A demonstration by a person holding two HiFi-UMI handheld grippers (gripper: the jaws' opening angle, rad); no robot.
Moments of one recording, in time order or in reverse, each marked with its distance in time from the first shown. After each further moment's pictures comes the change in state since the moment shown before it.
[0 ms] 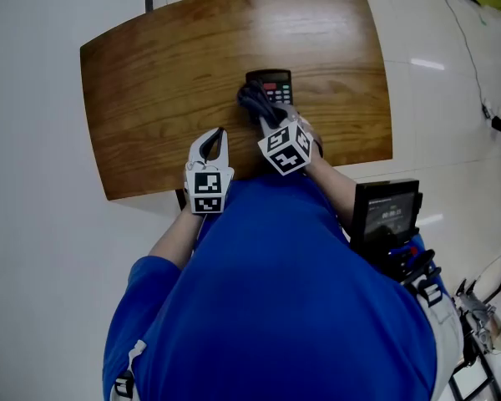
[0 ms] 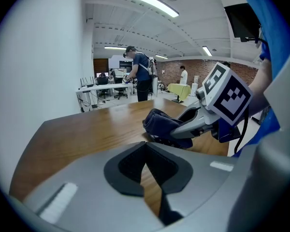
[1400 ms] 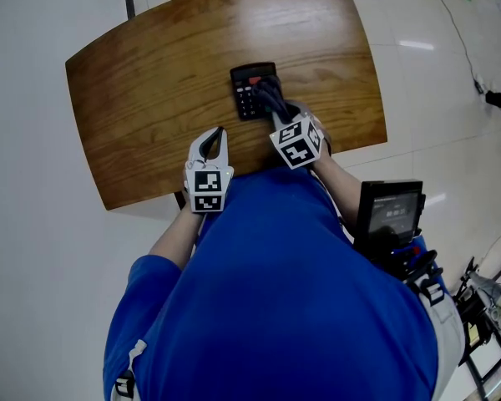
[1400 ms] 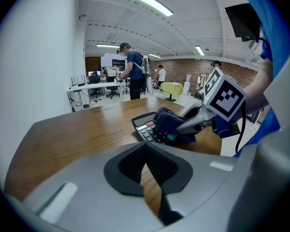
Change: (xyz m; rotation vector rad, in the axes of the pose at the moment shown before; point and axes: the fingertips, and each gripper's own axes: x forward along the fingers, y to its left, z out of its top) left arm 0.020 -0.015 -0.010 0.015 0.042 -0.088; right arm -0.007 -0.038 -0.052 0.133 0.098 -0.089
